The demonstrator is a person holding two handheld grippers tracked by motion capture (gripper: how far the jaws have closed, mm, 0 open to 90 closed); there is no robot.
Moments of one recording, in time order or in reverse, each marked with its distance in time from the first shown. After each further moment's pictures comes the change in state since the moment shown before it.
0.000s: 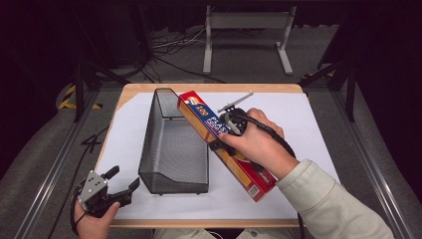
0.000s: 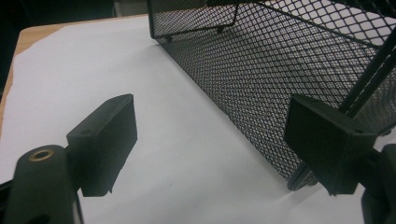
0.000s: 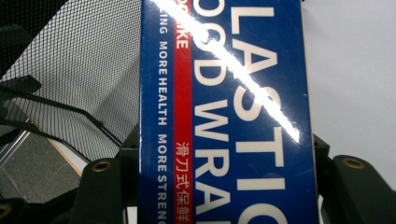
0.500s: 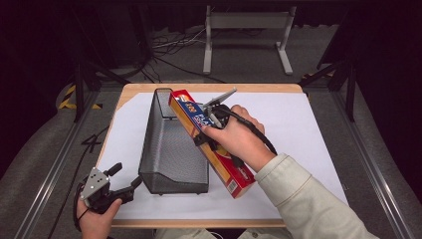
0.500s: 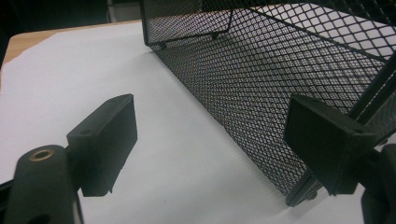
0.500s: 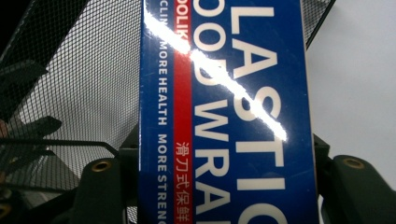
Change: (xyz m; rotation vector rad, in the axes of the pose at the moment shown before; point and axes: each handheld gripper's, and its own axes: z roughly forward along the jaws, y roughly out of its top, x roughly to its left) left arm 0.001 0.004 0.006 -0.013 -0.018 -0.003; right arm 0.015 0.029 0.031 0.033 0.031 0.118
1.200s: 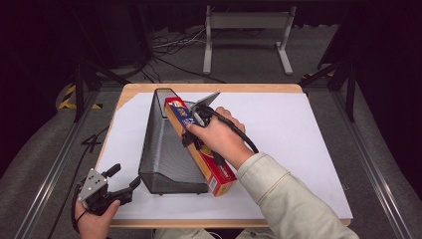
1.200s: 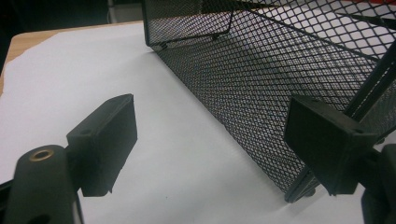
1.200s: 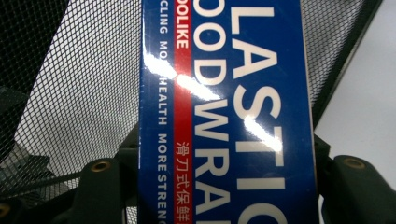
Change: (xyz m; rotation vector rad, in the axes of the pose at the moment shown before) left arm 0.001 -0.002 -0.005 -0.010 0.002 -0.006; right arm 0.009 0.019 0.046 0.079 -0.001 0.097
